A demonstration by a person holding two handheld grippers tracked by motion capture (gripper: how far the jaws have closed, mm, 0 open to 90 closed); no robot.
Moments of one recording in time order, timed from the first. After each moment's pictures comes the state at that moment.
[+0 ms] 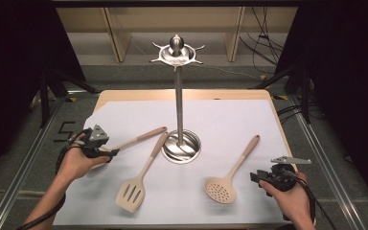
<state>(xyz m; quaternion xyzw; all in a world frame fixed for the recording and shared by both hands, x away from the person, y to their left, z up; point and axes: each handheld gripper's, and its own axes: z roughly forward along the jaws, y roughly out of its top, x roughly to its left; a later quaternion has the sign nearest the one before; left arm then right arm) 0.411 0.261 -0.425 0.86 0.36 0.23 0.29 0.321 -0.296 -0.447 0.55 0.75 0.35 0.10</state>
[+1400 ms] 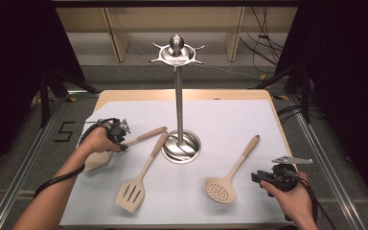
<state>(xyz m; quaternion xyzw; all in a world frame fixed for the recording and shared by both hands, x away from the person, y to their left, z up) 0.491 0.229 -0.460 0.96 0.22 0.13 0.13 0.319 -0.297 -0.443 0.55 0.75 0.35 0.10</state>
